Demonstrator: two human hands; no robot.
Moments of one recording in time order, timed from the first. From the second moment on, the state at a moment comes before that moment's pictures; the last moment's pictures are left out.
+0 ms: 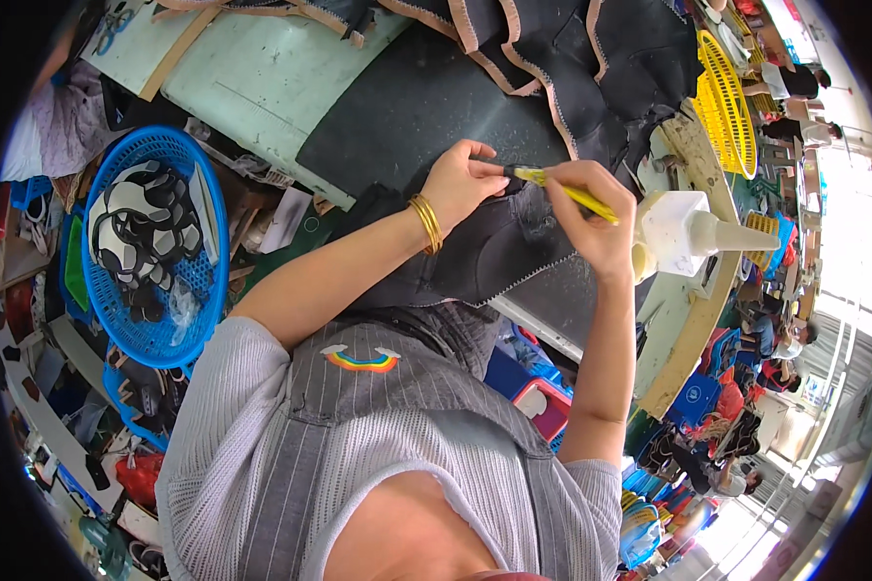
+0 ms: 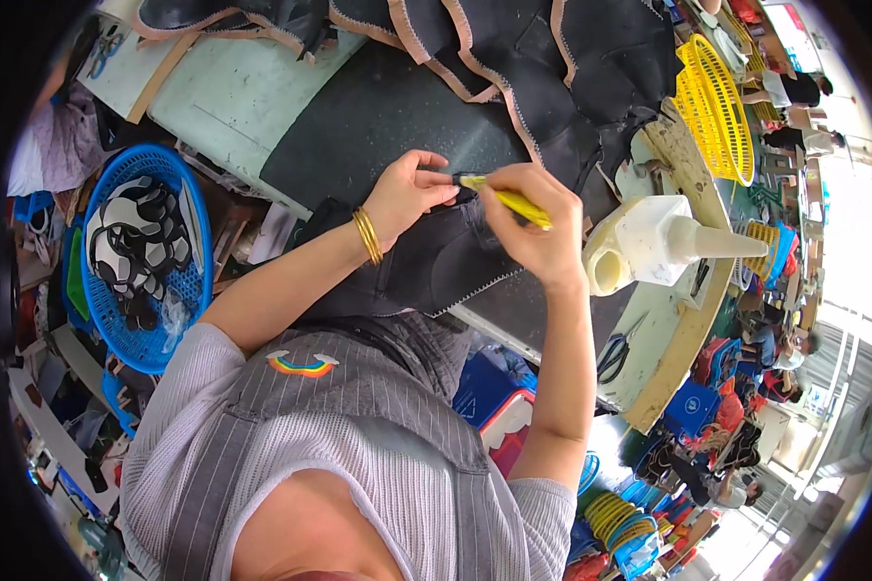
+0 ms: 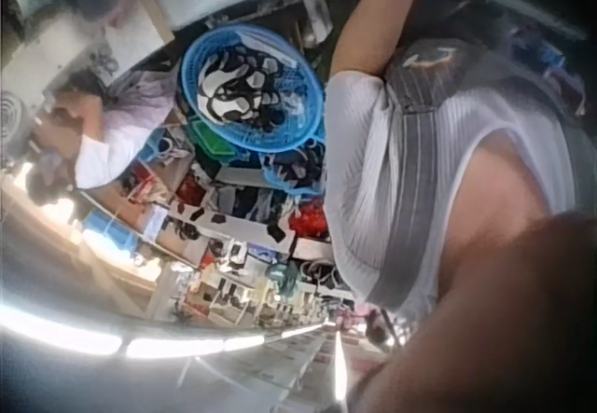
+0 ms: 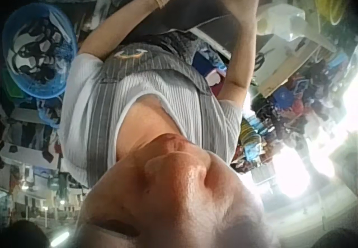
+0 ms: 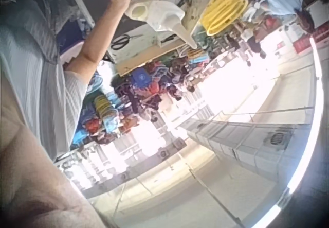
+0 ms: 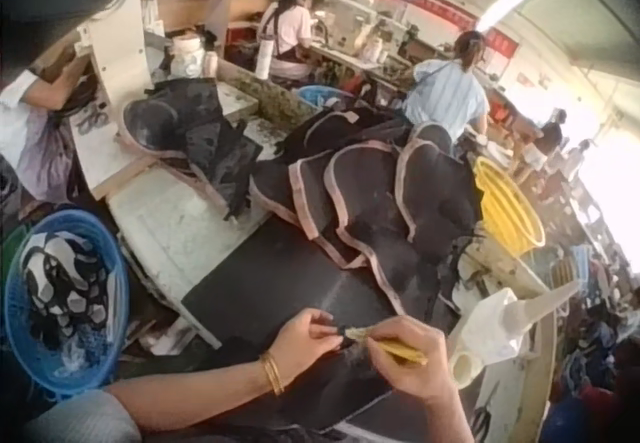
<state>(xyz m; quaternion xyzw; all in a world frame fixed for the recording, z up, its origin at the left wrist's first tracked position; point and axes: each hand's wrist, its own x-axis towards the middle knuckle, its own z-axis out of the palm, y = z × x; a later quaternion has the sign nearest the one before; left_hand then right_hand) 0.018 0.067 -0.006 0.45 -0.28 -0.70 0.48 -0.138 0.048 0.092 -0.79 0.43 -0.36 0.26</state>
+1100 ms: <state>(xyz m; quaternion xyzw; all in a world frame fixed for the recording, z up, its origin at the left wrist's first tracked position) 0.021 0.079 -0.021 0.53 -0.63 -0.41 0.40 -0.183 0.126 0.062 -0.54 0.65 -0.35 0.41</state>
